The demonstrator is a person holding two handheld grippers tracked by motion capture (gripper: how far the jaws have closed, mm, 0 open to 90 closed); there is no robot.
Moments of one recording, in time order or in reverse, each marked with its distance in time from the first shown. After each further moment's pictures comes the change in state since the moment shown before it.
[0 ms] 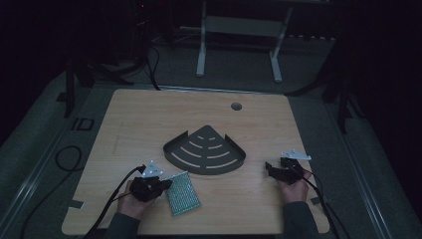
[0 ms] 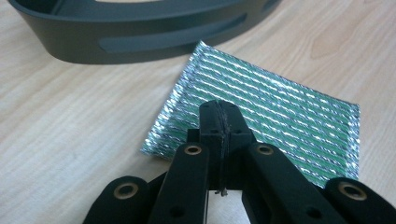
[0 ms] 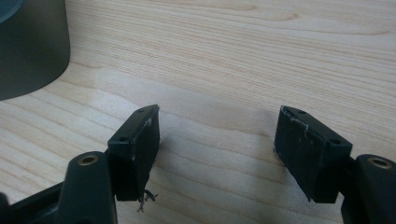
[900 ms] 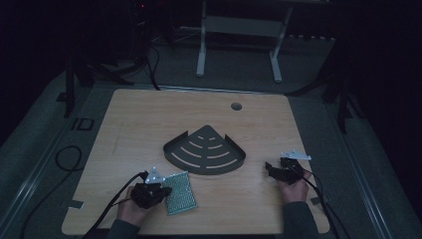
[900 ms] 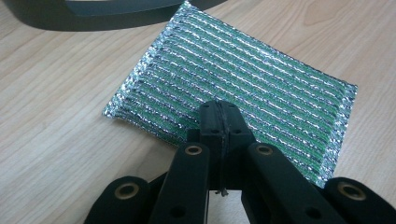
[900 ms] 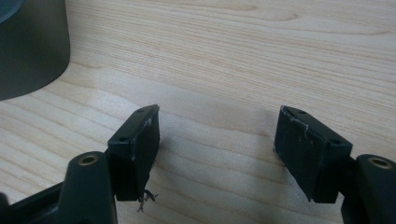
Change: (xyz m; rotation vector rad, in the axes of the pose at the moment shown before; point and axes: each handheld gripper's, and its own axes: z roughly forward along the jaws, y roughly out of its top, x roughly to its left) left arm -0.010 -0.008 0.001 0.073 0.021 0.003; right arm 0.000 0.000 0.000 0.000 0.000 0.000
